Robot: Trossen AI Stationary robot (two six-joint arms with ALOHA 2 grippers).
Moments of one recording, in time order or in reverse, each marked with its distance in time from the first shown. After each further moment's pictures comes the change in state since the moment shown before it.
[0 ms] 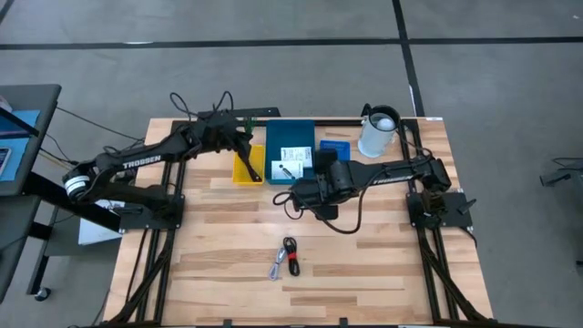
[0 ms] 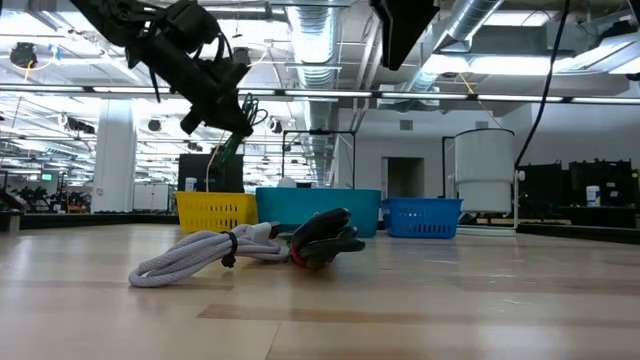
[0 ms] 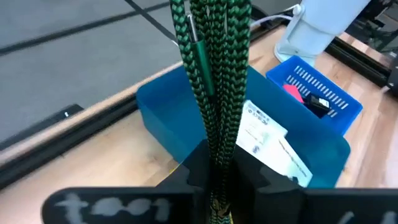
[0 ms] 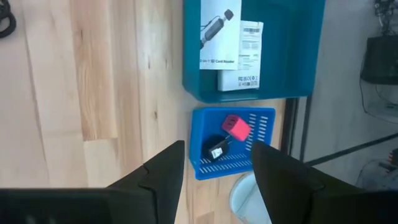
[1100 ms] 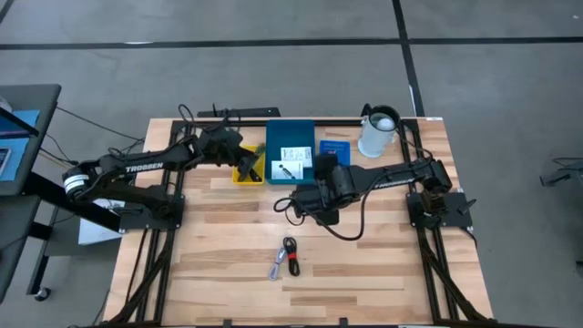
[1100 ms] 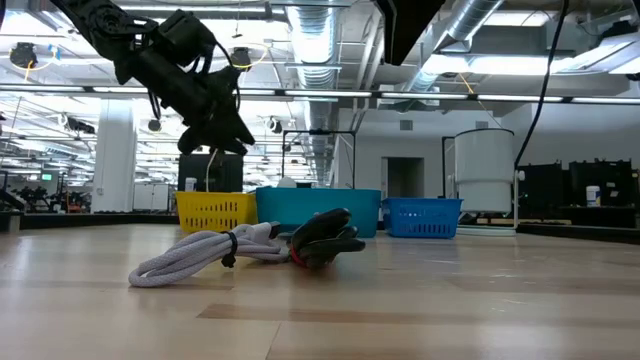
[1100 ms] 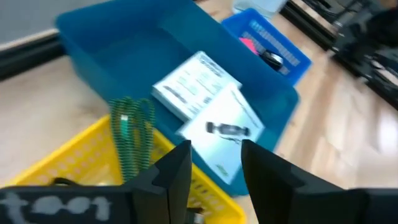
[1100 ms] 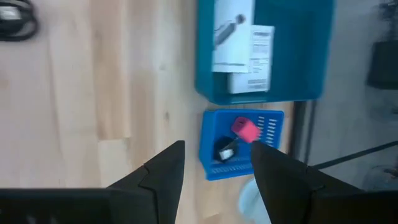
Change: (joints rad) left arm -0.075 0.000 -0.126 0.078 0.146 -0.103; right arm 0.032 0.000 0.000 0.000 -0.013 0.020
